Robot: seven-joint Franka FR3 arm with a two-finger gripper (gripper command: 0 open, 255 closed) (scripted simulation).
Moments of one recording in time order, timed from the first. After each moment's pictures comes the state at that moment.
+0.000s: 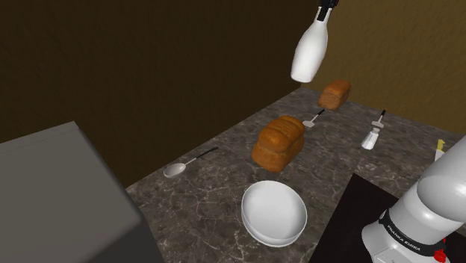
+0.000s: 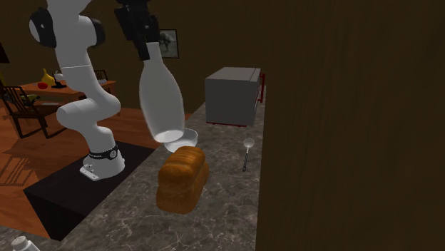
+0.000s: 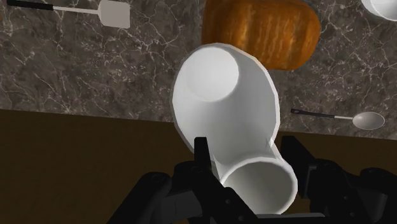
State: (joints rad) arm -0.17 -0.08 -0.15 -1.35 0.06 1.41 -0.54
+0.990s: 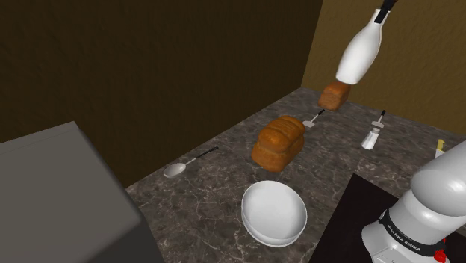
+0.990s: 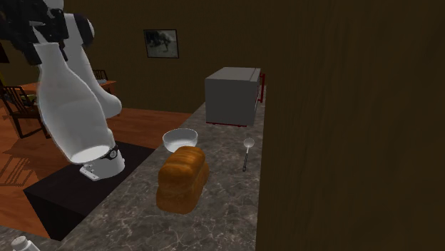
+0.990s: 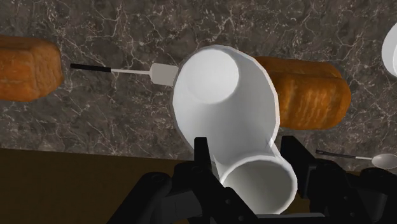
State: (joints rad) arm -0.31 -0.20 -0.36 -1.46 0.05 1.38 -0.88
